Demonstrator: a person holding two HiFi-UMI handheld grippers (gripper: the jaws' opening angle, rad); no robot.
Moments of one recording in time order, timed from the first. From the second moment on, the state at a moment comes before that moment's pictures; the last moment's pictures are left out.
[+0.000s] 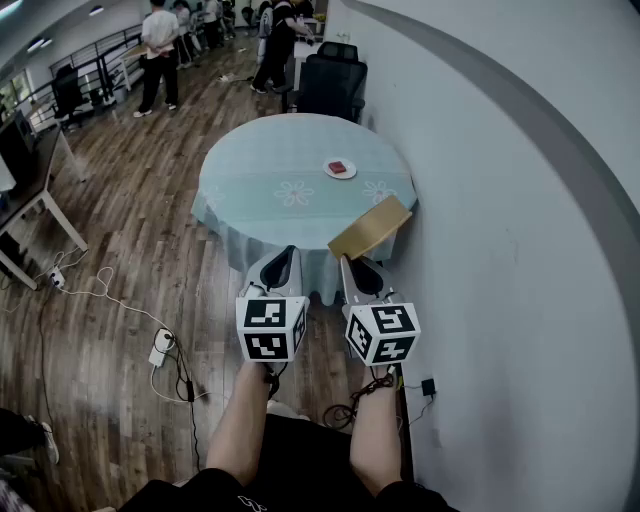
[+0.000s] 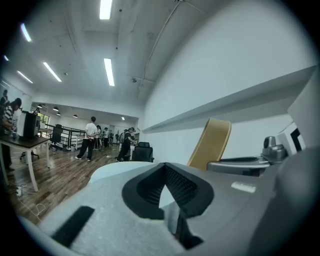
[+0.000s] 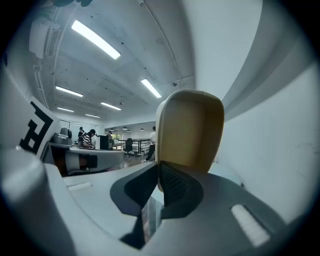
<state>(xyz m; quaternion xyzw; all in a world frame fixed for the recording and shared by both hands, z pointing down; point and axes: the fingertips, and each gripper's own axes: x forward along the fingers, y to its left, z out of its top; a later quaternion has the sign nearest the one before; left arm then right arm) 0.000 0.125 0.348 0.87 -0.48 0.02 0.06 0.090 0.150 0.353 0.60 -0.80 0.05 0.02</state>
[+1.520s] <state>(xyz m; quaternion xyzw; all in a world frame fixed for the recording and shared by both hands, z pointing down) 0.014 -0.071 0.395 0.86 -0.50 0.01 0.09 0.190 -0.038 0.393 0.65 -0.76 0.04 0.01</state>
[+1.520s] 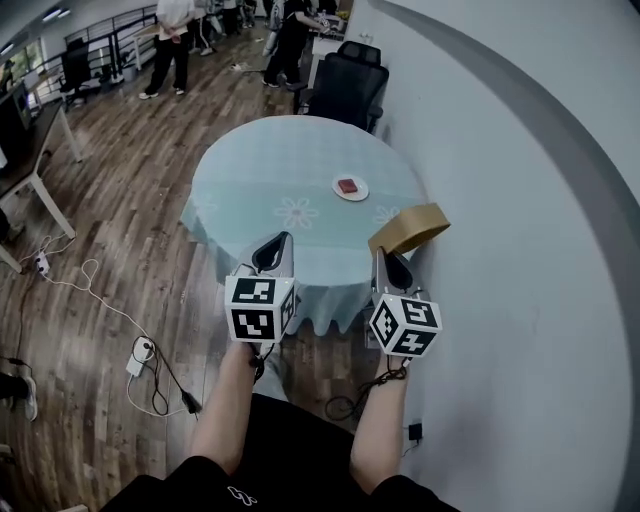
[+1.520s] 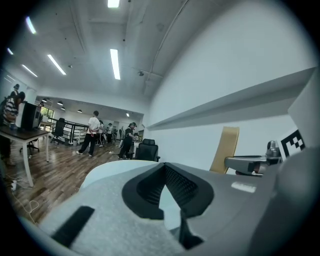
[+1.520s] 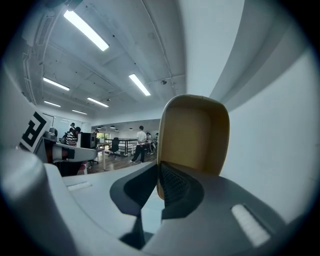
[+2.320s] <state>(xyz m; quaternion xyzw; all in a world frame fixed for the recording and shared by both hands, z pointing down) 0.033 -0.419 0.480 0.85 -0.49 0.13 0.17 0.217 -0.377 0.463 0.66 -0.74 0.13 0.08</state>
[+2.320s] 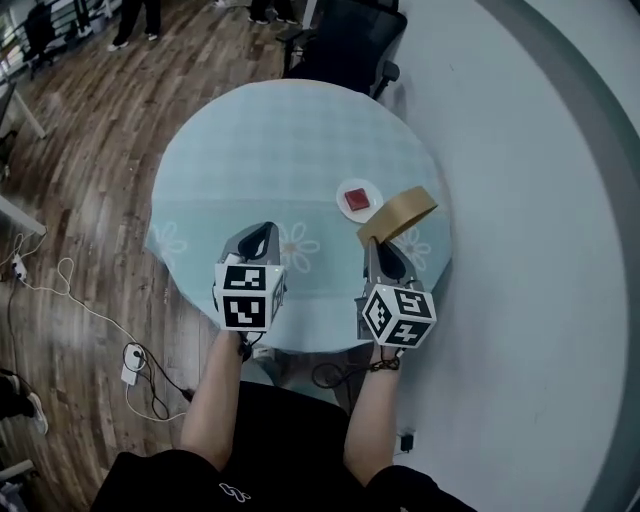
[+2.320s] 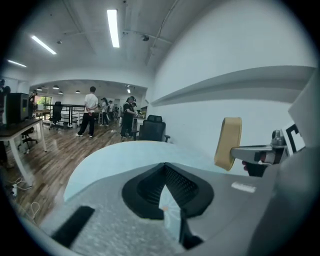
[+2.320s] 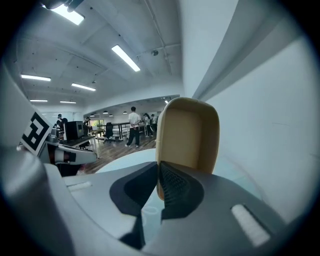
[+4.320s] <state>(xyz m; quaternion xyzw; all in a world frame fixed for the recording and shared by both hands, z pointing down) 0.030 -0.504 0.390 0.86 -0.50 0.02 0.08 0.181 -0.475 0.353 0.65 -0.76 0.01 -0.03</state>
